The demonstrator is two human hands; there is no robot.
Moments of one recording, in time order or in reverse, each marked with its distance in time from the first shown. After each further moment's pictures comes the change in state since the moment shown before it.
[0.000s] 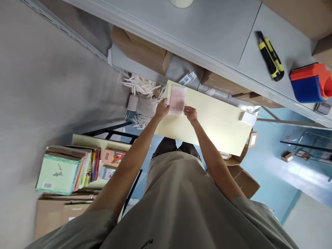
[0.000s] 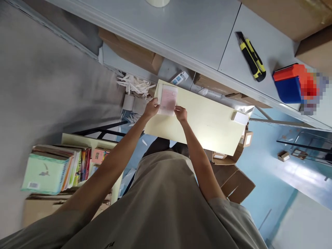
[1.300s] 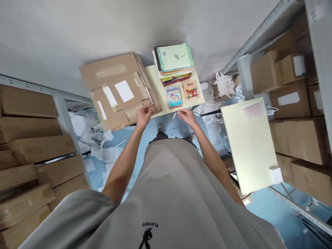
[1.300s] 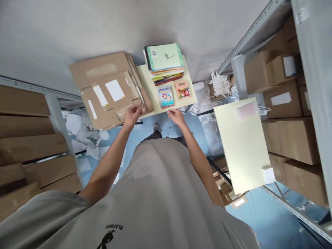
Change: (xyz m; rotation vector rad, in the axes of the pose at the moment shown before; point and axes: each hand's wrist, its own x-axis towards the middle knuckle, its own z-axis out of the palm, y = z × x) left_hand -0.616 -0.317 -0.143 -0.572 1.150 -0.308; right_hand -0.384 0.021 0.297 -0.272 -0.949 -0.265
